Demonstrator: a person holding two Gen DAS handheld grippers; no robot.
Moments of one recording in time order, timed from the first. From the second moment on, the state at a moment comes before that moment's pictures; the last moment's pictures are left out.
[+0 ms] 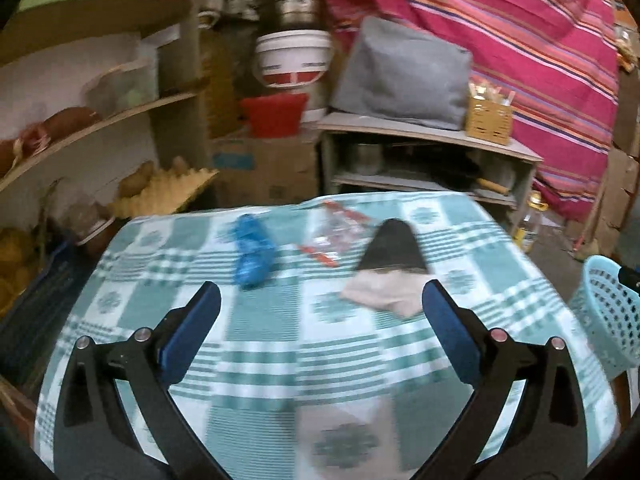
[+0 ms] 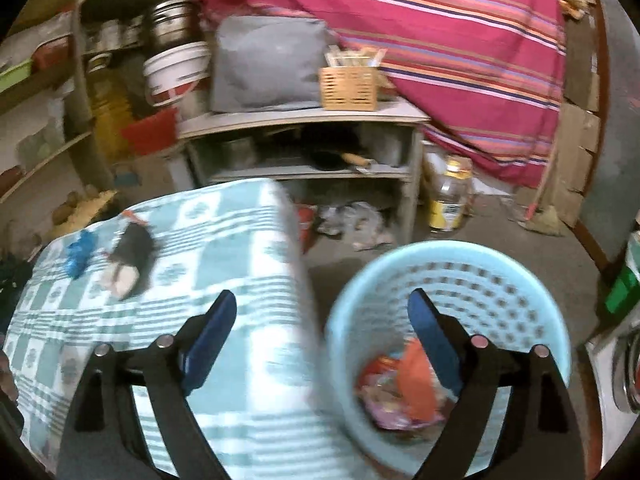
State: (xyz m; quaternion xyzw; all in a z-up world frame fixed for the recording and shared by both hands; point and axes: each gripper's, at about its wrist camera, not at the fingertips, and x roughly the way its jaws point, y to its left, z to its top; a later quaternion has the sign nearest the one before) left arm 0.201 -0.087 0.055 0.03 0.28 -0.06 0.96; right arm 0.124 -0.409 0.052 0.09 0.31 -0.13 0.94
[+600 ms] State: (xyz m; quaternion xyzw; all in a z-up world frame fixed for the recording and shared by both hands) left arm 0.231 0.009 0.016 0.02 0.32 -0.01 0.95; right arm 0.220 -0.271 0.017 0.04 0.36 -0.02 0.93
